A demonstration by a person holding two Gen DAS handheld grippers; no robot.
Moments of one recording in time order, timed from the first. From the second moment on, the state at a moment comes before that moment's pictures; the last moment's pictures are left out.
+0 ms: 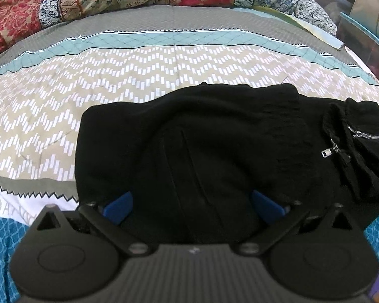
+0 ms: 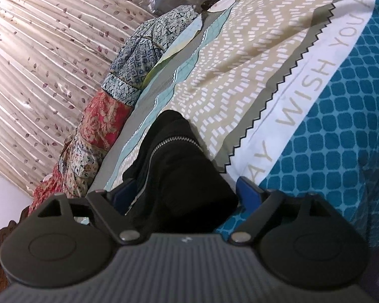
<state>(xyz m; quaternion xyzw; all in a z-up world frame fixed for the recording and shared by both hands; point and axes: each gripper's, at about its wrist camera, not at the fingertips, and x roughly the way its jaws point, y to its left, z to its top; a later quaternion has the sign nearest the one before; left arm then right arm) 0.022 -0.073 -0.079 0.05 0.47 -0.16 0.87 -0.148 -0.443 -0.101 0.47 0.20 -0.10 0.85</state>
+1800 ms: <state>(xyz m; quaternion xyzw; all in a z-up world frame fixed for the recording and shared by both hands) 0.023 -0.056 -0.077 0.02 0.46 -0.18 0.87 -0.161 -0.436 -0.105 0.49 0.19 -0.07 0.85</state>
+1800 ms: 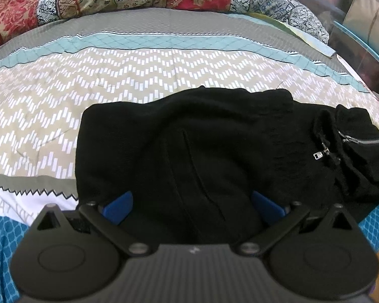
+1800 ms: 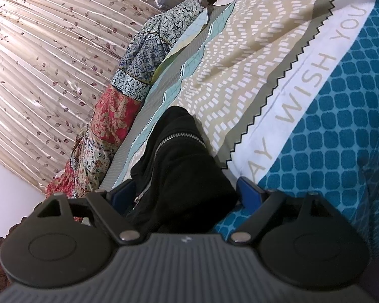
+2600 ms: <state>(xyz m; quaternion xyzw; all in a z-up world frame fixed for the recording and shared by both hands) 0.022 -0.057 -0.077 0.03 0.46 -0.19 0.87 -0.162 -0.438 -0.106 0.50 0.19 -0.07 0.84</state>
